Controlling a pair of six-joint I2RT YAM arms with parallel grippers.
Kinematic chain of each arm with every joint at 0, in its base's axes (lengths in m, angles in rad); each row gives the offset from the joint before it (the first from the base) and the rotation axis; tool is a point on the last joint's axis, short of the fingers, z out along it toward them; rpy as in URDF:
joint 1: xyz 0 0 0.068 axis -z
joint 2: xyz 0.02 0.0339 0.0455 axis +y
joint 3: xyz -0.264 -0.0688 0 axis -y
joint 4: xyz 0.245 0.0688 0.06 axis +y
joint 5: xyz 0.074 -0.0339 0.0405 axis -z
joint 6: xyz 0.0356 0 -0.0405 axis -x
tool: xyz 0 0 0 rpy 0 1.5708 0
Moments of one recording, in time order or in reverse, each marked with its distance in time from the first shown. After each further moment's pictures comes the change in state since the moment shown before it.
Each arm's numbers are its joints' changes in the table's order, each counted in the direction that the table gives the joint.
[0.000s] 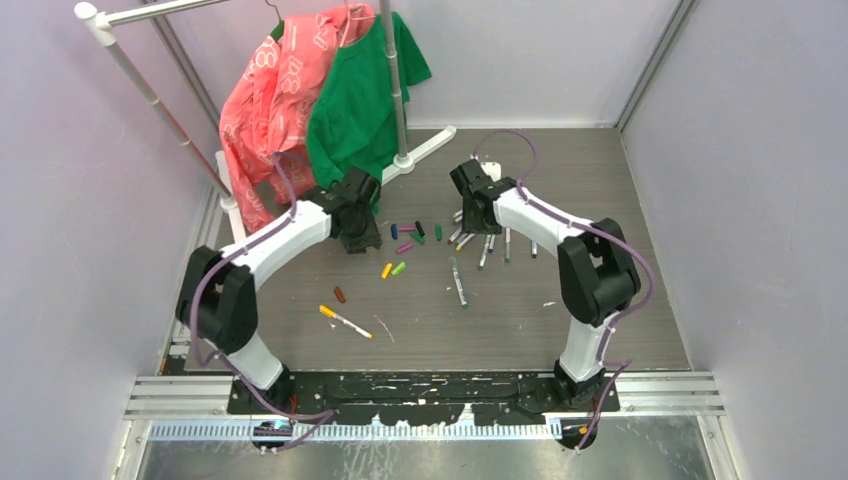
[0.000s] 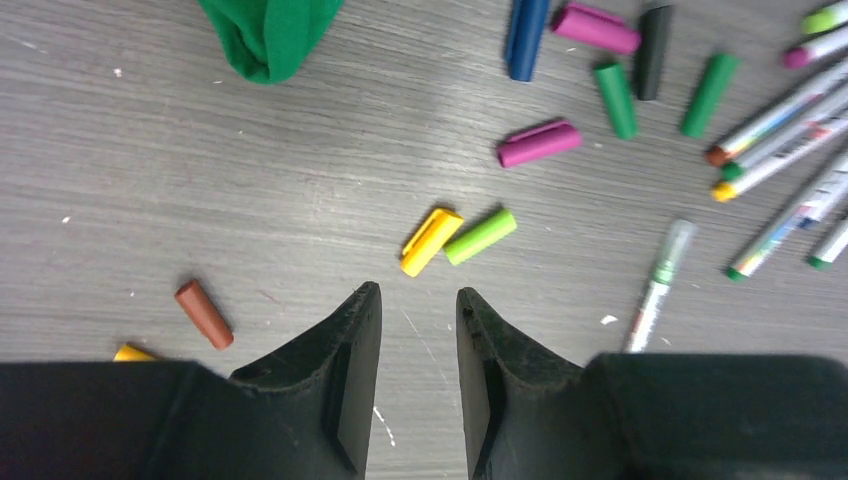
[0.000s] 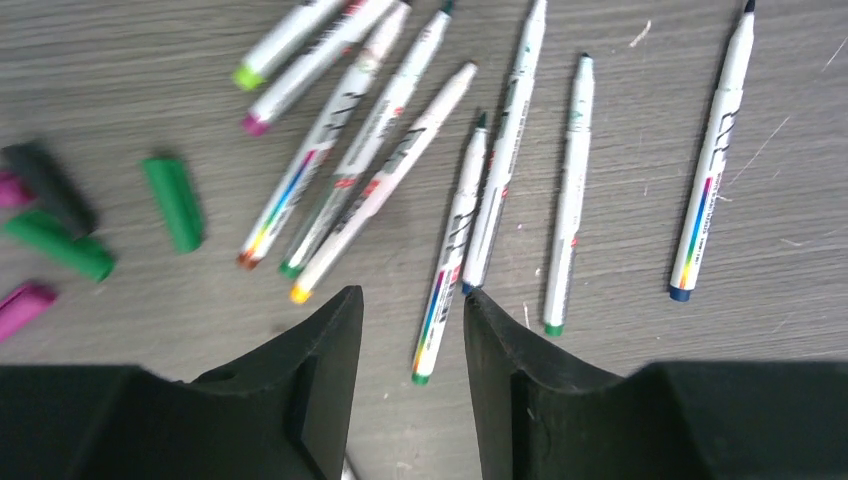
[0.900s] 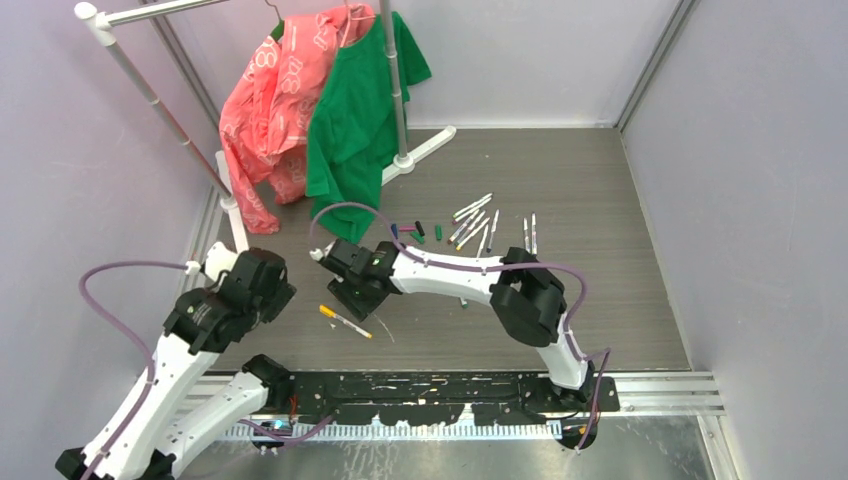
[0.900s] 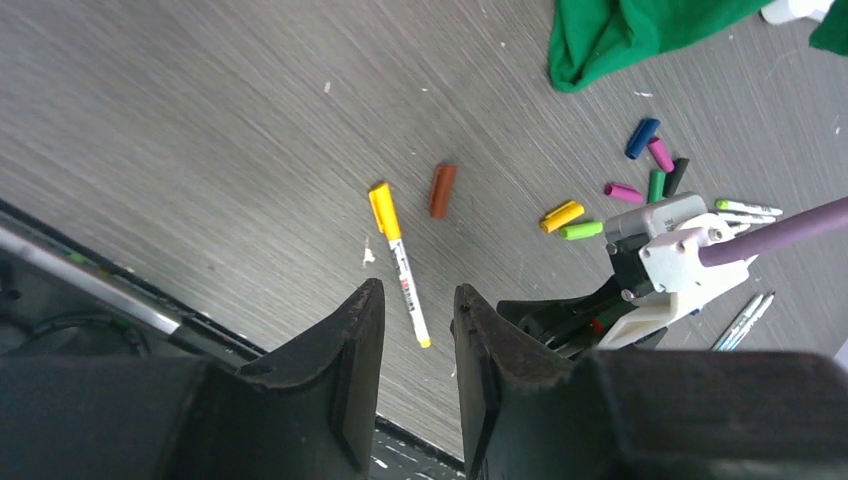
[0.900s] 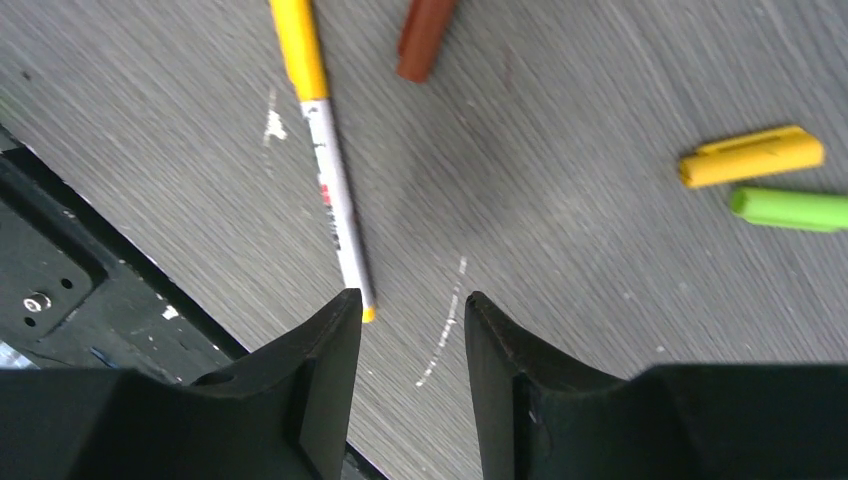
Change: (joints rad) left arm 0.005 -0.966 -0.324 0.473 -0.343 0.492; right arm -0.642 0.183 0.280 0.050 -0.336 0.235
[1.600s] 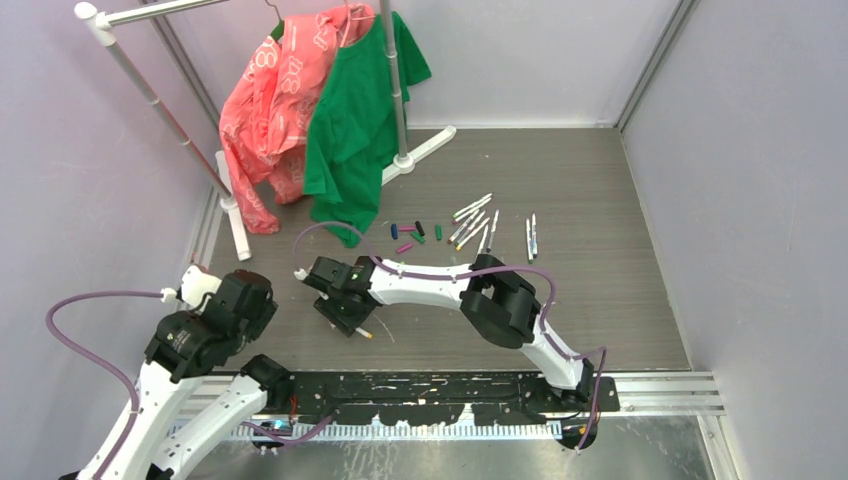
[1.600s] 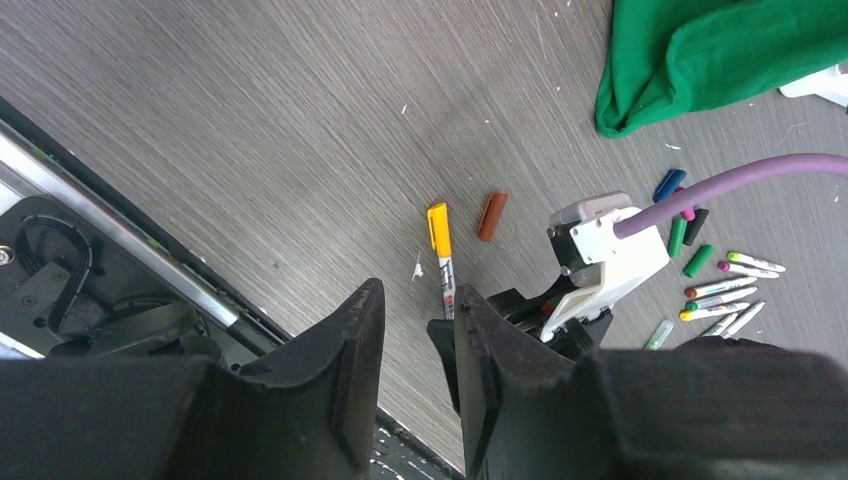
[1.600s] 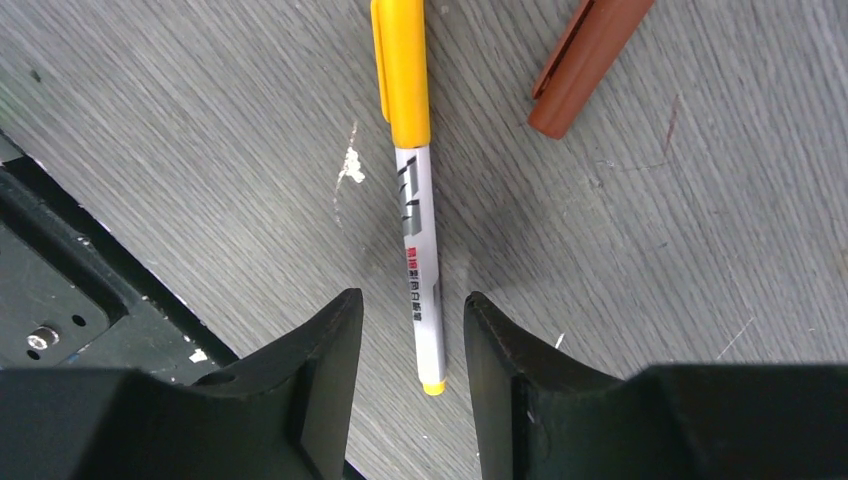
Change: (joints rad) left arm 0.000 -0.163 -0.024 0.187 -0.095 0.123; right arm -0.071 0.173 0.134 0.008 -0.046 0.004
